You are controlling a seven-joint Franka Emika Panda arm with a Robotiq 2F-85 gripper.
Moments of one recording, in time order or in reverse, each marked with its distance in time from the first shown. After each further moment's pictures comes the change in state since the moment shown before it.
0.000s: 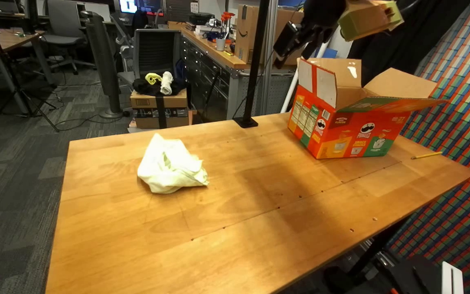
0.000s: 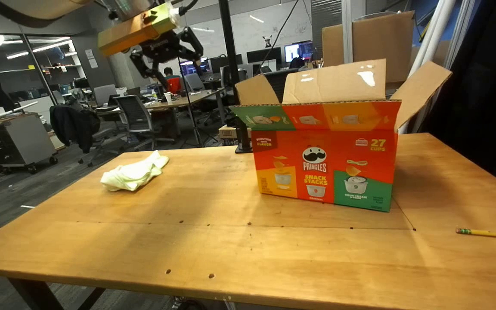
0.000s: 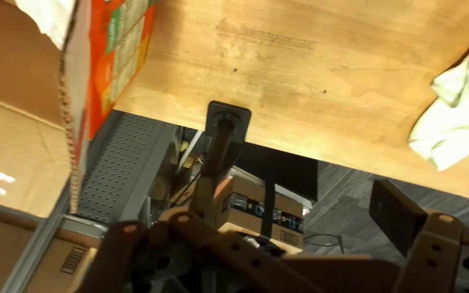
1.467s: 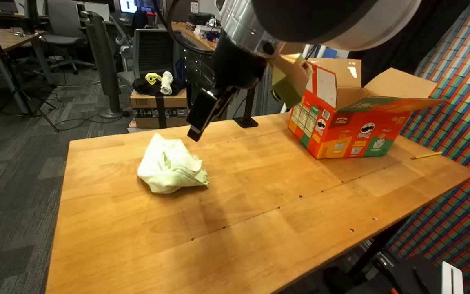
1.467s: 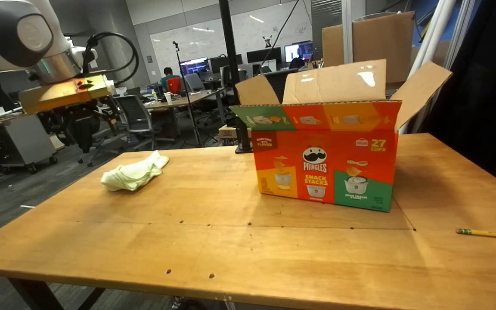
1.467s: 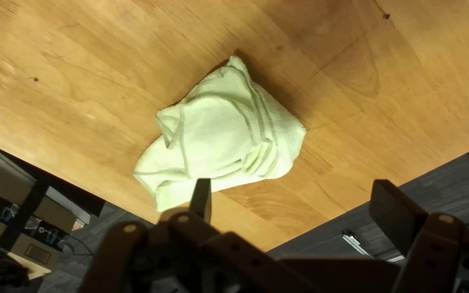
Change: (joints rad) arm 0.359 0.100 0.072 -0.089 0.341 0.043 -0.354
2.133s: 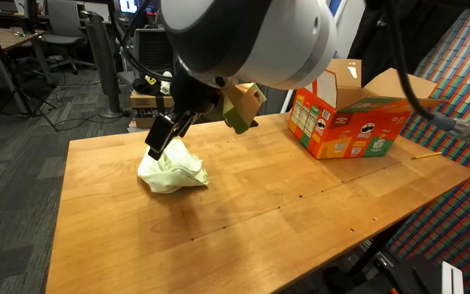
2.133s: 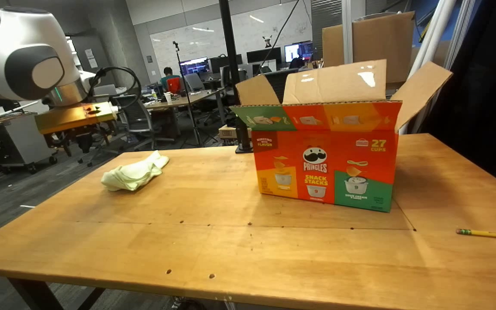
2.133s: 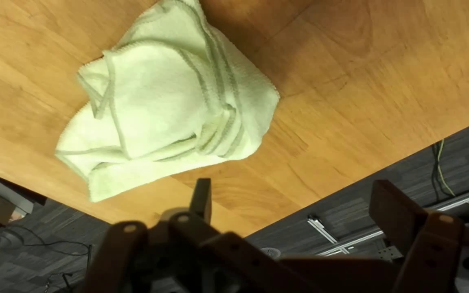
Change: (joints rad) arm 0.017 0.232 0.059 0.117 0.208 0.123 -0.181
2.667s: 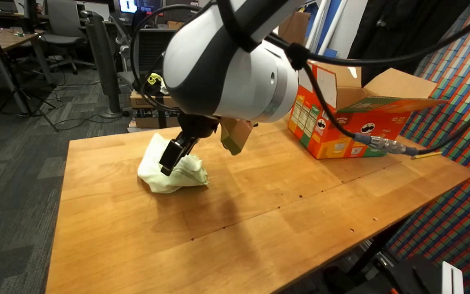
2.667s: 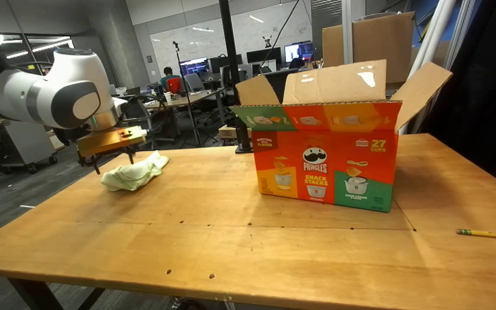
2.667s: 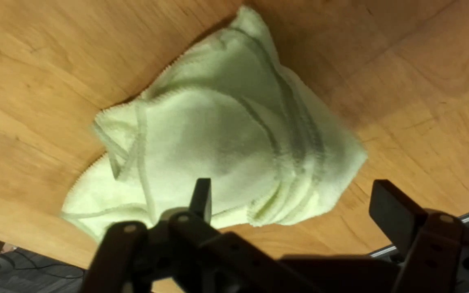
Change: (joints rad) arm -0.172 0.220 0.111 0.079 0.039 0.081 -0.132
